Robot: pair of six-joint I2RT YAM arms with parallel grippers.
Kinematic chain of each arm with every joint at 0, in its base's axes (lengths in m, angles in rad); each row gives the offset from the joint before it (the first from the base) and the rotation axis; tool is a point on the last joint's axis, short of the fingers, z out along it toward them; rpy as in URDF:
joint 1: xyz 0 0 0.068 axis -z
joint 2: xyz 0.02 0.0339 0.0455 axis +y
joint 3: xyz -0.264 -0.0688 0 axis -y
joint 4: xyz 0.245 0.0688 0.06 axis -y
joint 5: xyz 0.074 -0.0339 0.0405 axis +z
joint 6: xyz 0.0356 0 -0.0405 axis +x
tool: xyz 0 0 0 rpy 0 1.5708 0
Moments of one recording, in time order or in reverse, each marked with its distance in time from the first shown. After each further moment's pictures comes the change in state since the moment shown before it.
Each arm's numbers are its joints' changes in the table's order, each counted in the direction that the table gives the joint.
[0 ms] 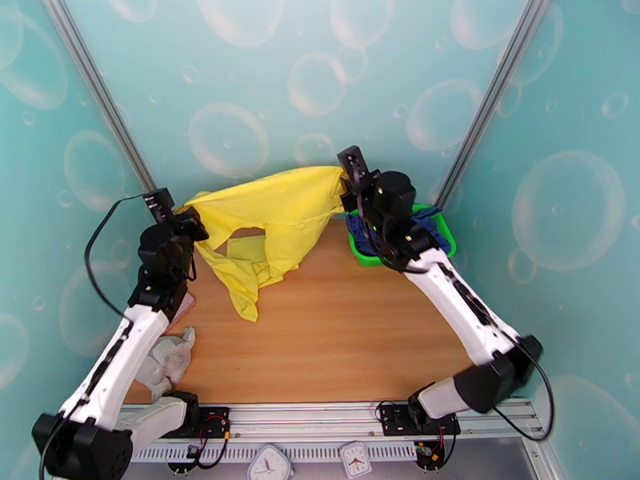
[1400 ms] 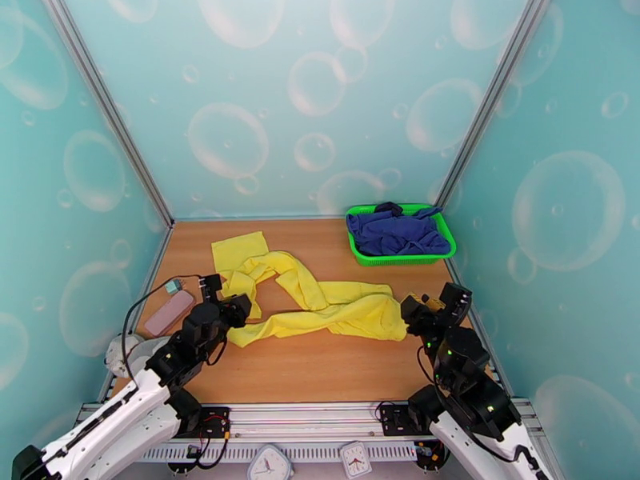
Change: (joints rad) left arm 0.425 -0.186 -0.507 -0.171 -0.005 -0.354; right arm -0.022 -1.057 -0.846 -0.432 -0.321 0.822
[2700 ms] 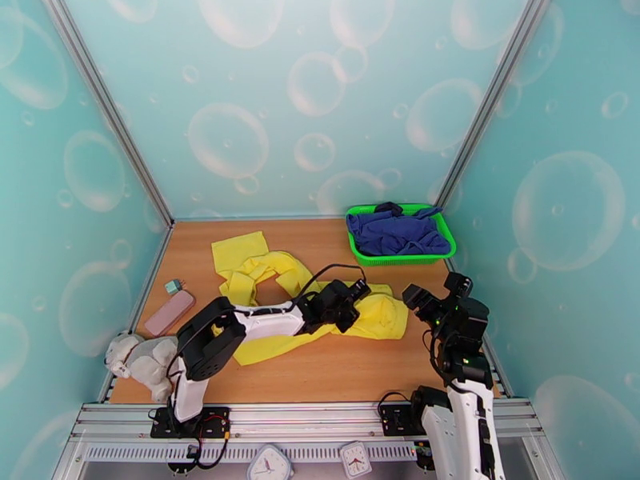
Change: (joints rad) left arm 0.423 1.083 0.707 0.115 -0.276 0.596; right arm 0.757 0.314 -0.120 0.200 0.842 0.053
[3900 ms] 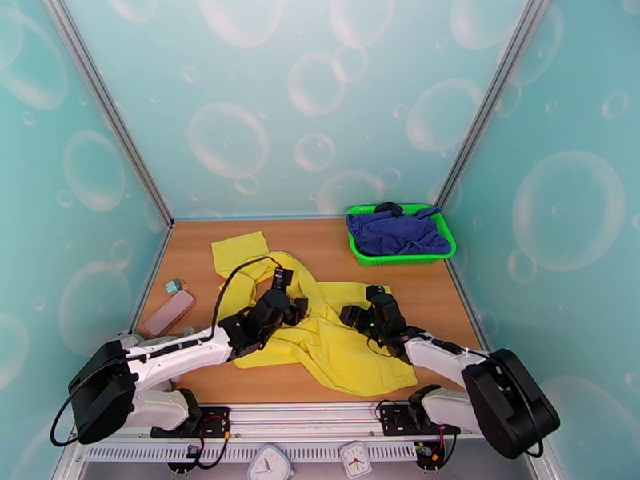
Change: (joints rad) left arm -0.166 -0.594 -0.476 -0.031 0.471 -0.435; right arm -0.620 0.721 -0.112 0.497 -0.155 0.294
